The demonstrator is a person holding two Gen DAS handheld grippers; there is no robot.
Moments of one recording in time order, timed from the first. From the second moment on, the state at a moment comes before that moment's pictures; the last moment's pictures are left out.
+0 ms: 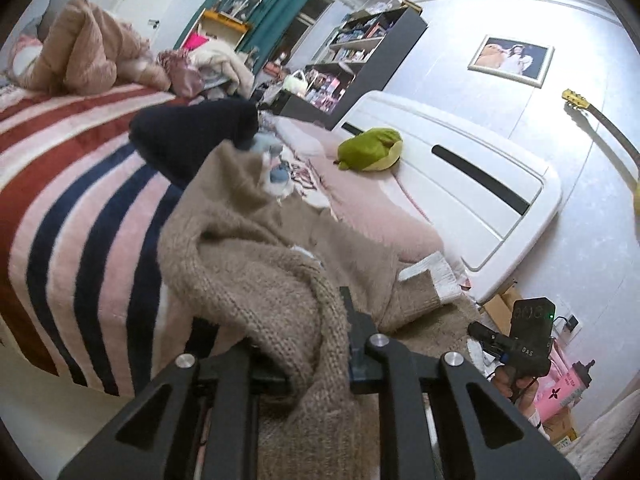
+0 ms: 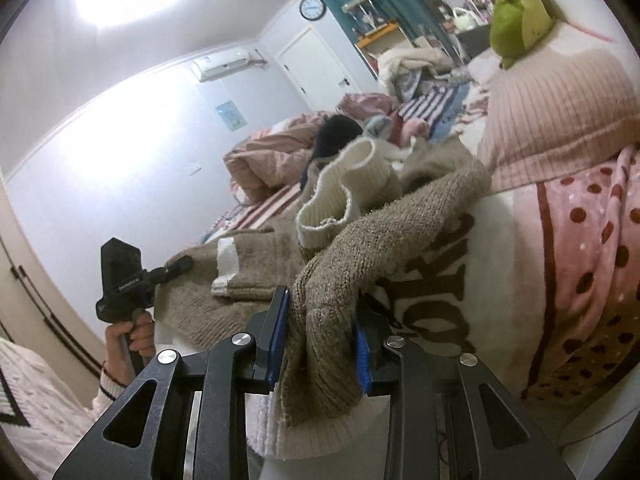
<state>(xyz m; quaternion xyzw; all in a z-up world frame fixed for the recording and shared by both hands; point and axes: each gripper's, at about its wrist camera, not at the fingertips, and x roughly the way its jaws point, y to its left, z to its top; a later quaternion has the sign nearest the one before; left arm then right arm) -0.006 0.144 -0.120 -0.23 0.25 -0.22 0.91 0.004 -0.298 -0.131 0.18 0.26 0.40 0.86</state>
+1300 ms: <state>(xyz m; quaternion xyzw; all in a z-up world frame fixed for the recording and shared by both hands) 0.321 0.197 -0.162 -0.20 0.39 -0.13 0.89 0.339 -0.226 -0.103 0.03 0.37 0.19 0.91</state>
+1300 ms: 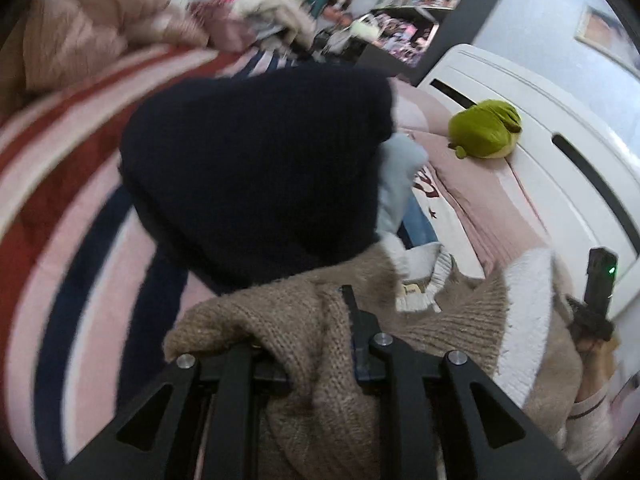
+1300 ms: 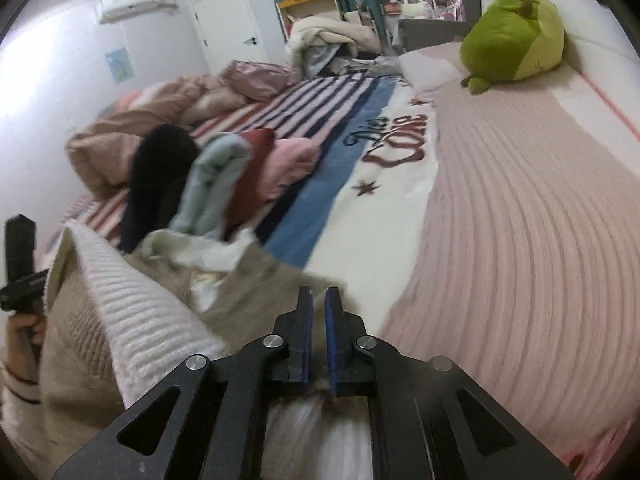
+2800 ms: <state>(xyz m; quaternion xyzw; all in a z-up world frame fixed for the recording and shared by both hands) 0.257 0.180 -0.122 -0.01 0.40 -0.11 0.91 0.324 -0.189 -0.094 -0.09 0.40 0.20 0.89</state>
